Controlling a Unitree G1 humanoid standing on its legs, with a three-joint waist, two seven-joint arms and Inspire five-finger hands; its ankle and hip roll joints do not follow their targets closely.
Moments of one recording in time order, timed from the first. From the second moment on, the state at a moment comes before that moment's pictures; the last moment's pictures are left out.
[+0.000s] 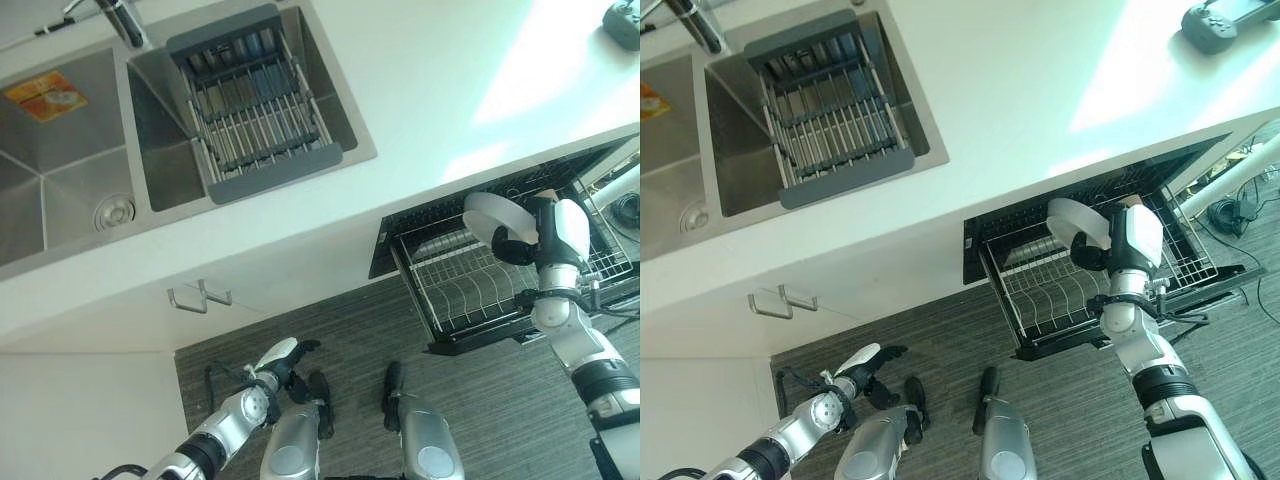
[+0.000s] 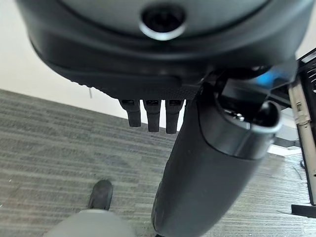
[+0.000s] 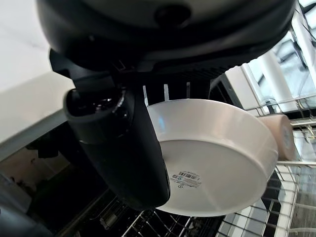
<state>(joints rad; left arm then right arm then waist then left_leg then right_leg) -0.24 0.45 -0.65 0.68 0.24 -0.03 0.07 -0.54 -0.71 0.28 0.68 -0.21 -0.13 -0.54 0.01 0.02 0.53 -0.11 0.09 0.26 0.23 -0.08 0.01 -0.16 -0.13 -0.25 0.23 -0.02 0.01</state>
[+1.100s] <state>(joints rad) -0.38 0.44 -0.78 0.74 0.05 -0.12 0.15 -0.86 -0.52 0.48 1.01 -0.25 0.09 -0.64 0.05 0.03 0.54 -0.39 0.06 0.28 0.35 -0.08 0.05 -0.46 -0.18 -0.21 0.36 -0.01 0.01</state>
